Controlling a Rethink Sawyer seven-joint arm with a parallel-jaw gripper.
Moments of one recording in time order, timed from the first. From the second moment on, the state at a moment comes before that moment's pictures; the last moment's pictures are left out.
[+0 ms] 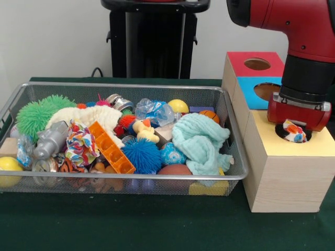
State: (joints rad) arm 0.33 -0.31 -0.34 1.42 0.55 0.28 1.83
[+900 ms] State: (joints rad) arm 0.36 -0.39 -0.39 1.44 0.53 0.41 1.83
